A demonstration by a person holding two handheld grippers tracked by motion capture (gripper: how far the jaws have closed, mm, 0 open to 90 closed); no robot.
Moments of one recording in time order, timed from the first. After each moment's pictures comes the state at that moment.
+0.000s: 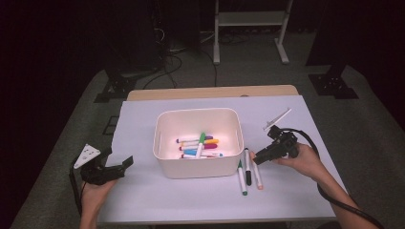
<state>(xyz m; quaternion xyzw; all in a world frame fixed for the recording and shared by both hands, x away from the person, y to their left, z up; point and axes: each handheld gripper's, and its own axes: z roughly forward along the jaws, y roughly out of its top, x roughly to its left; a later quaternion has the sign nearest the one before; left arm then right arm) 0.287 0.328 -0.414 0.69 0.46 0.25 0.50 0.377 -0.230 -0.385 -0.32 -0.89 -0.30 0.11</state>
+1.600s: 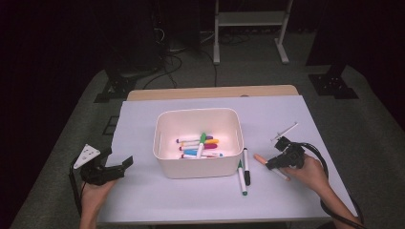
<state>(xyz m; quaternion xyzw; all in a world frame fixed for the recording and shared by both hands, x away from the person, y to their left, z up) 0.287 0.328 -0.414 0.69 0.46 0.25 0.50 0.365 -0.259 -0.431 -0.39 -0.89 -0.24 0.02</state>
